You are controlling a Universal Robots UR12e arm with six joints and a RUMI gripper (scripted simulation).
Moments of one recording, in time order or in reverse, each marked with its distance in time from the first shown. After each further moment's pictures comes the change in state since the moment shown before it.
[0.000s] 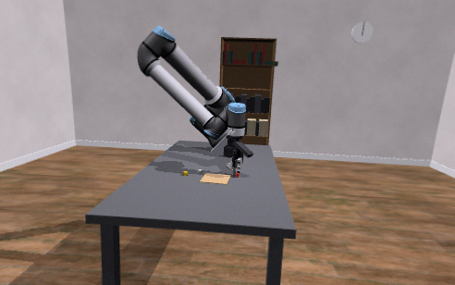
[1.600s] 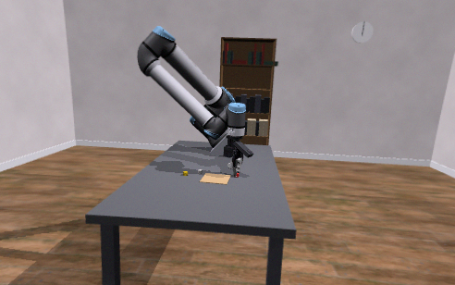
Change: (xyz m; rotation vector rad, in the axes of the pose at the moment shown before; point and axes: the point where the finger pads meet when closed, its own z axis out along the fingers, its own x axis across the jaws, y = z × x) arm 0.000 0.000 0.000 0.000 0.000 0.000
